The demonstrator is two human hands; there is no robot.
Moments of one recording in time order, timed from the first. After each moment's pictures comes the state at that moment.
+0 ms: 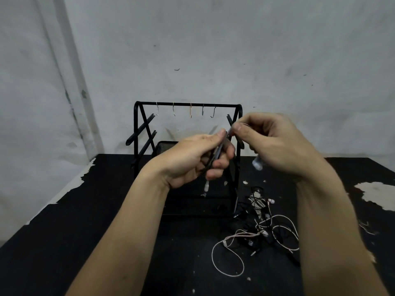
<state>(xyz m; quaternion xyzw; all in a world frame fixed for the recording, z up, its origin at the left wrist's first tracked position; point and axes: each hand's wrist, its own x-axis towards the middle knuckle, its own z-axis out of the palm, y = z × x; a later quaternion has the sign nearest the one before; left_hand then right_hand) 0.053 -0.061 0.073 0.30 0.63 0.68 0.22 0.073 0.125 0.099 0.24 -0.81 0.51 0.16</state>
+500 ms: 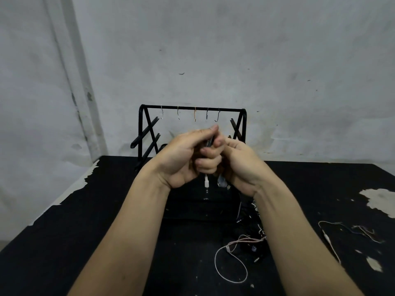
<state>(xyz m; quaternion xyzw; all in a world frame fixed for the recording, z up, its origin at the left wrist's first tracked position) 0.040 -0.072 0.075 0.31 0.51 0.77 0.23 0.034 0.070 0.051 0.17 -0.63 0.75 -0.05</state>
